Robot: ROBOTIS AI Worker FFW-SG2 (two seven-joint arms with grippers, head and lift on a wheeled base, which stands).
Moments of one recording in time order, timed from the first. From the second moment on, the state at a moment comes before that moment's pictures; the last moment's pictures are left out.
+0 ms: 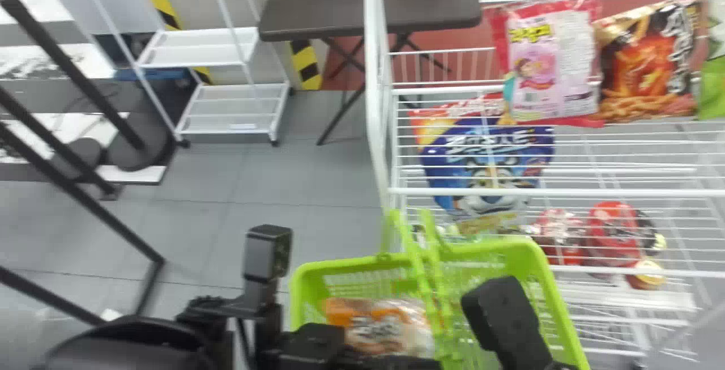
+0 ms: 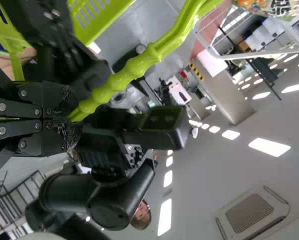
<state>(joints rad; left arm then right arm) 0.46 0.13 0.07 -2.29 0.13 1.18 -1.57 0.39 -0.17 0.53 -2.41 -0.13 1.46 0.20</state>
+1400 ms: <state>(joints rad) 0.49 0.13 0.12 -2.29 0.14 1.14 -1.57 -0.28 -0.14 0.03 -1.55 -0.18 0.64 0.23</state>
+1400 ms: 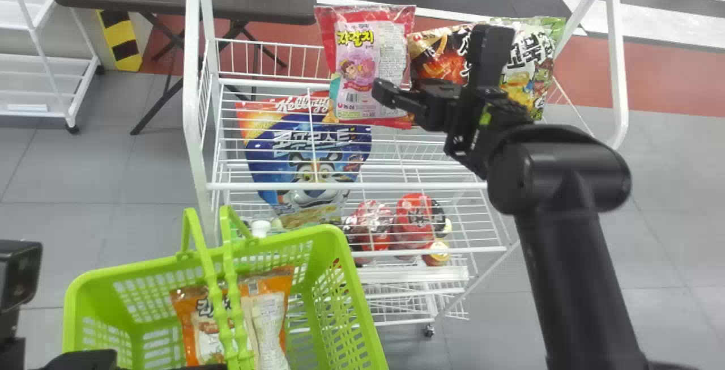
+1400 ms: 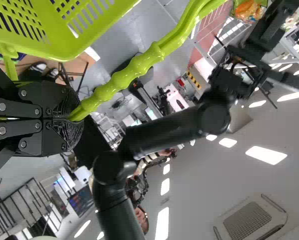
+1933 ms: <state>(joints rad) 0.51 0.13 0.15 -2.26 0.14 1.07 -1.57 -0.46 -0.09 0.10 -1.19 -0.10 0.46 0.23</state>
